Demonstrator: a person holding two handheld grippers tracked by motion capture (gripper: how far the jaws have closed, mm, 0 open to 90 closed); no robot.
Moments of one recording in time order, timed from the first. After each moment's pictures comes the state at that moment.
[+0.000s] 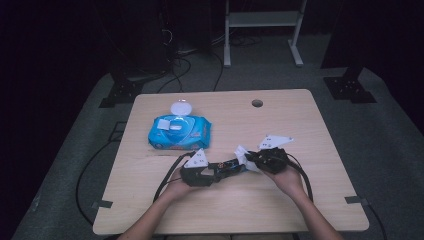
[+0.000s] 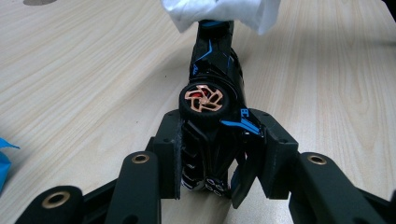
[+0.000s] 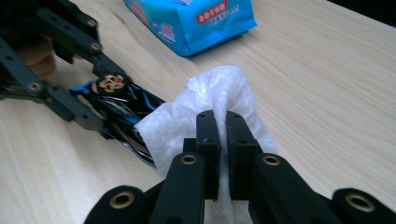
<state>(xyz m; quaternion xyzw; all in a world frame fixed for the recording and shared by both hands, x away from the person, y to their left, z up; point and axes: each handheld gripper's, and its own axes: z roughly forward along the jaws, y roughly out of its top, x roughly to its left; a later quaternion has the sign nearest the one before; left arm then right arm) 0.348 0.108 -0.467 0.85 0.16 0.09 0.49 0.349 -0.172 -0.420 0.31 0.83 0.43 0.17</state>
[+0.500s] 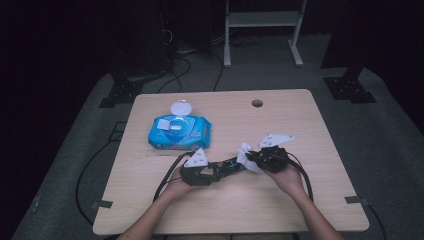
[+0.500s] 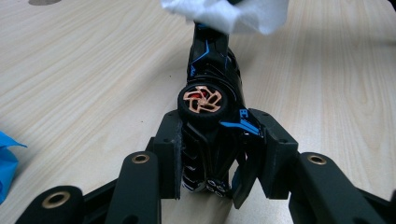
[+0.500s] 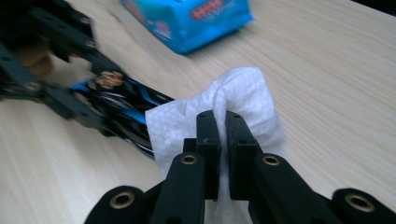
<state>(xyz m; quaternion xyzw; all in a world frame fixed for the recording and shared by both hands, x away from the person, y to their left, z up) 0.350 0.108 -0.467 0.85 0.16 0.09 0.49 0.351 -0.172 -0.420 0.32 0.83 0.42 0.15</state>
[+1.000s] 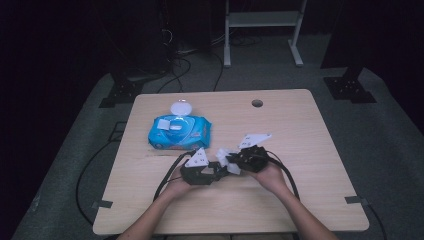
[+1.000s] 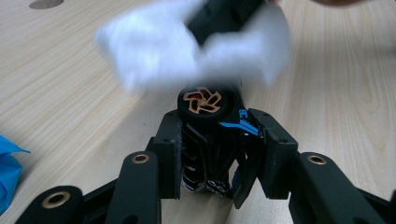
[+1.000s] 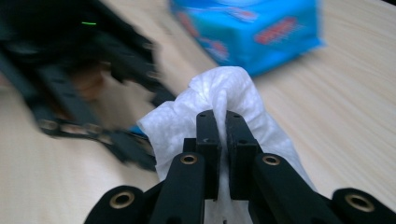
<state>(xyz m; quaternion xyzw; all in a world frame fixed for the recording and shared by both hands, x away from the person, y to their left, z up) 0.352 0.107 -0.466 0.86 0.15 0.10 0.48 0.360 -0.126 -0.419 0.27 0.85 0.43 0.12</state>
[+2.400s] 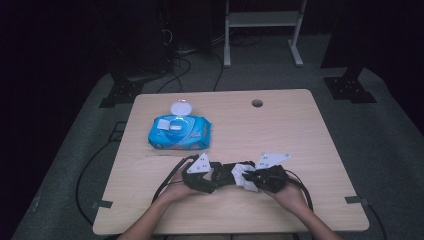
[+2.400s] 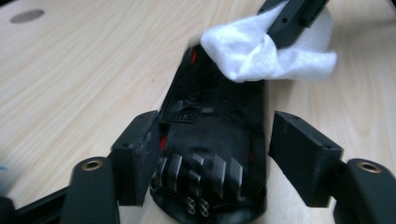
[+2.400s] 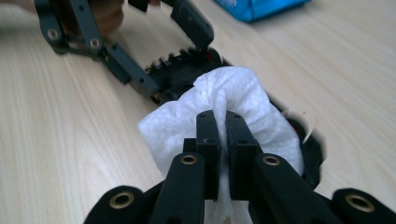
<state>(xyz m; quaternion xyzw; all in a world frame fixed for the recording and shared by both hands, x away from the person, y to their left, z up) 0.341 0.101 -0.470 0.87 0.11 0.11 0.47 0.308 -0.163 -0.438 0.26 0.86 0.41 0.12</state>
